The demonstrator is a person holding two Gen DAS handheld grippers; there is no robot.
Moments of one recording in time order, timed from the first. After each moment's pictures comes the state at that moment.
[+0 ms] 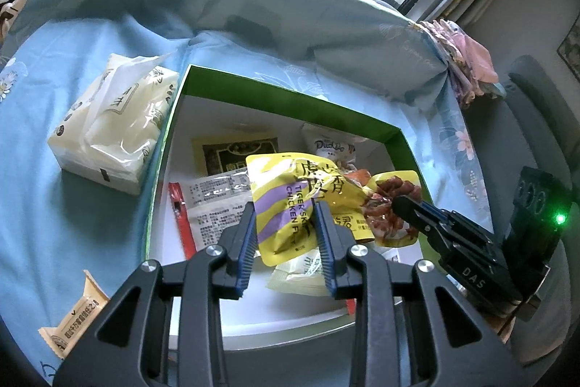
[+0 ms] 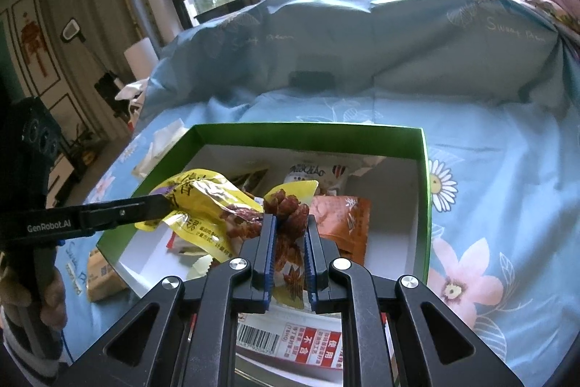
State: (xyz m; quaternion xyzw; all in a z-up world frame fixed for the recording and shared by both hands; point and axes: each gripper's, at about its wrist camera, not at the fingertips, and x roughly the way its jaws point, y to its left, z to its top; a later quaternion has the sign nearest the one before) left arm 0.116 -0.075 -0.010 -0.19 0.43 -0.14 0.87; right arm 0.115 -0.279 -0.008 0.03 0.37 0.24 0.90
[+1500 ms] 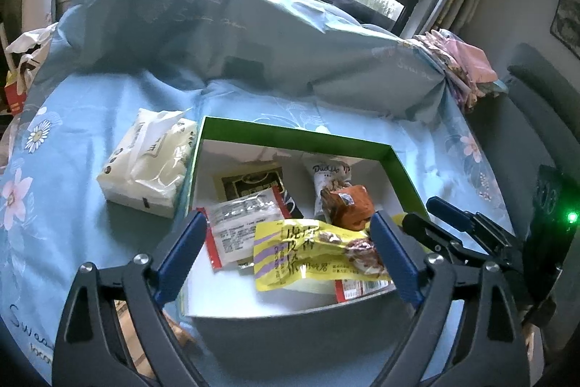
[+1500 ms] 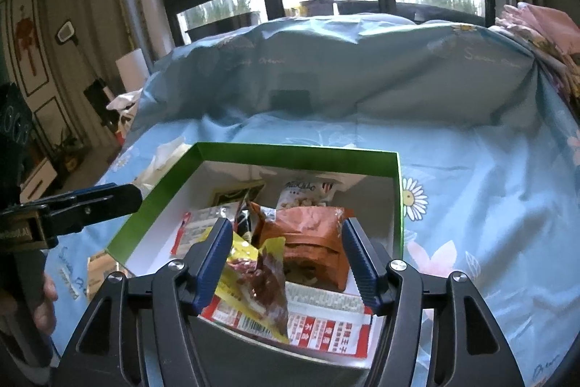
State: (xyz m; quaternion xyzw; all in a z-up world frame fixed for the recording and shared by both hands) left arm 0.077 -0.077 0.026 -0.13 0.37 -0.11 0.91; right arm 0.077 -0.276 0.021 0.01 0.33 0.20 0.92
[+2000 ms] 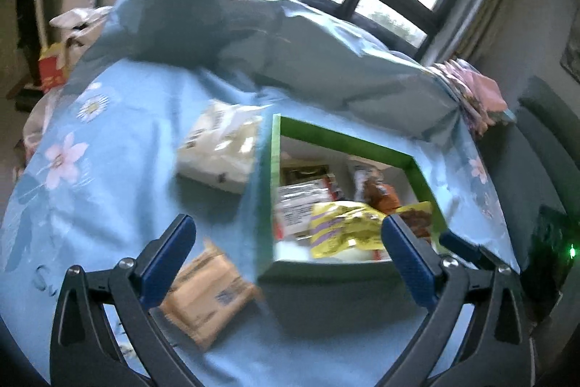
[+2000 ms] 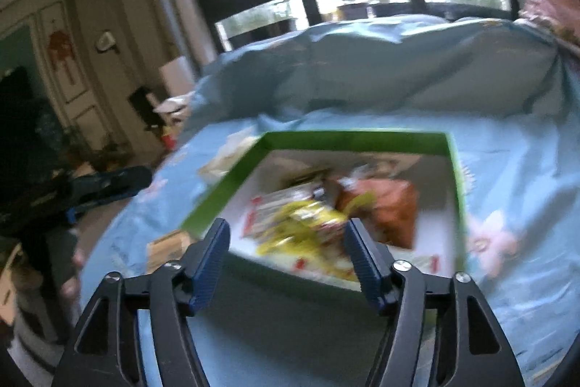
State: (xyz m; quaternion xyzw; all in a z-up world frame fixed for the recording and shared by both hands) left arm 0.019 -0.006 0.026 -0.18 0.35 -0.05 0.92; right arm 0.020 -0.251 0.016 0.05 0.32 0.30 0.90
